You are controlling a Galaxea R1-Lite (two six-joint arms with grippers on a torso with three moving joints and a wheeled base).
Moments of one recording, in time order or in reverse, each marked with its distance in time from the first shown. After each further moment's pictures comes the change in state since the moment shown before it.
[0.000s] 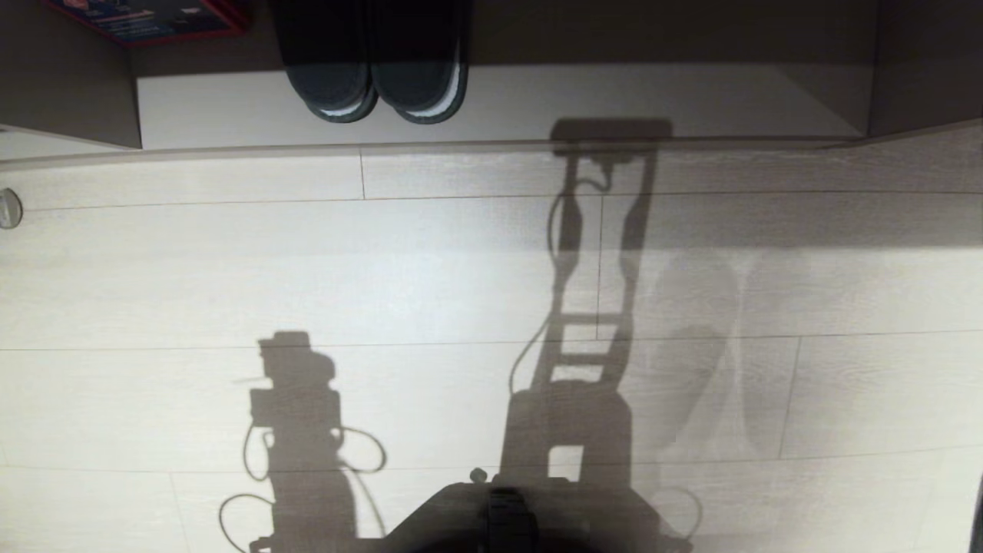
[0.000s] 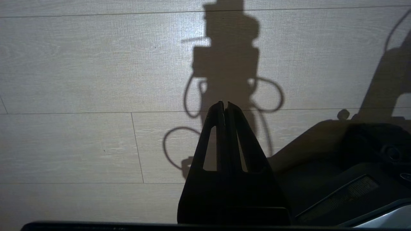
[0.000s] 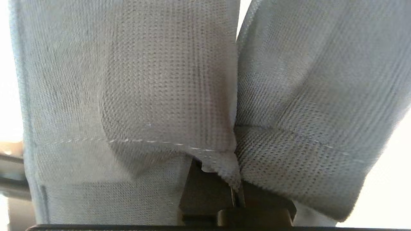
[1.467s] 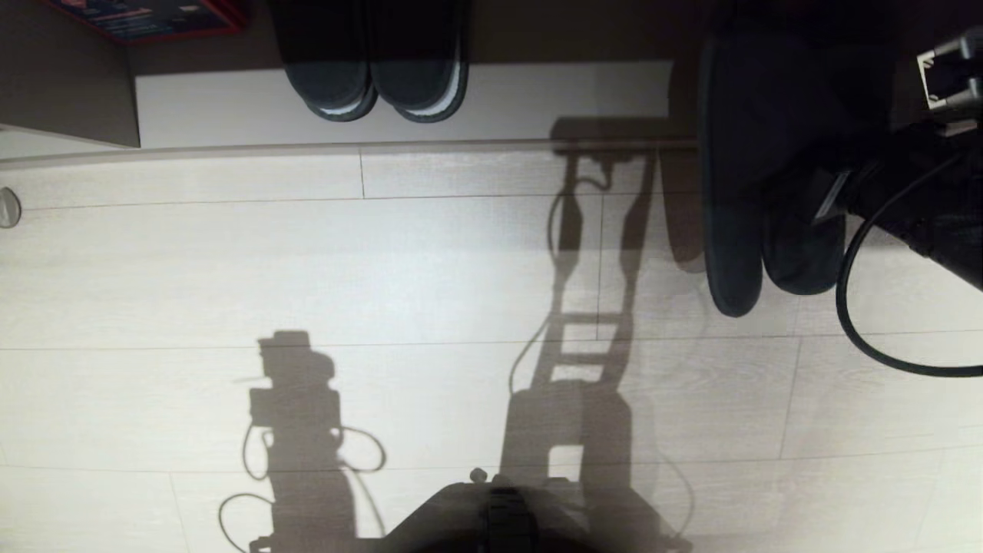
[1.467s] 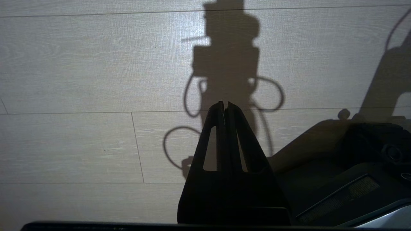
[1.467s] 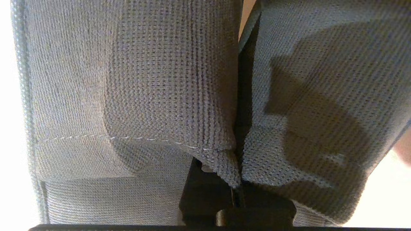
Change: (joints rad) left arm -0.001 0.000 0.000 0.000 0.000 0.002; right arm 0.137 1.254 -0.704 -0.810 0.050 -0.131
